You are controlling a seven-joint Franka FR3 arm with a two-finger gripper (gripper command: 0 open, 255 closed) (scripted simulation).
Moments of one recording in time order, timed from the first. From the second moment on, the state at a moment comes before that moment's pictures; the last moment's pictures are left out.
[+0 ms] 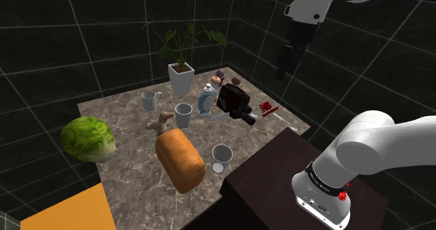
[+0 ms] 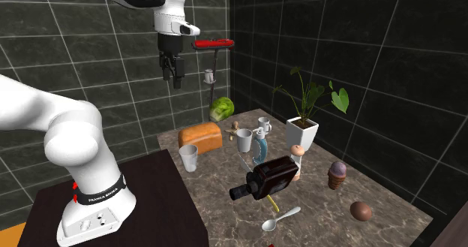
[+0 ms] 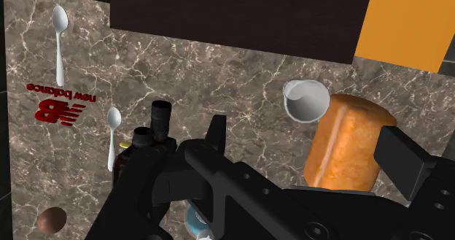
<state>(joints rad) 0.01 -0.78 0.07 -2.42 0.11 1.52 -0.05</state>
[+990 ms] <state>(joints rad) -0.02 -0.37 0.07 -2.38 0.05 1.94 -0.12</state>
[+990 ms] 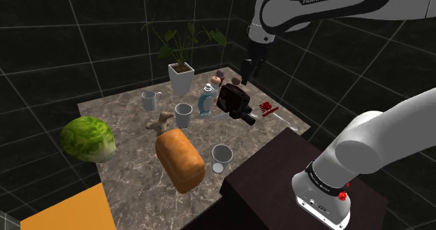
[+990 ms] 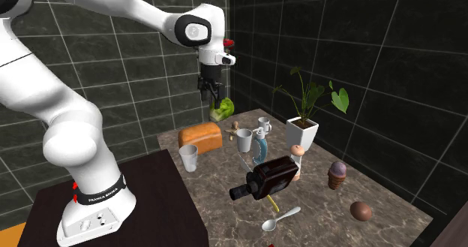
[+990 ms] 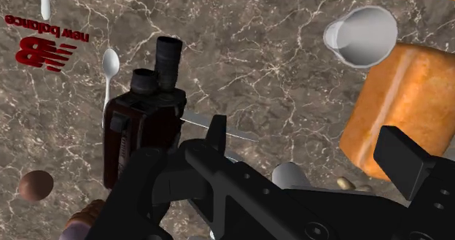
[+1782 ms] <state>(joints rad) -0.04 0.08 0.07 -2.13 -0.02 2.18 -0.14</state>
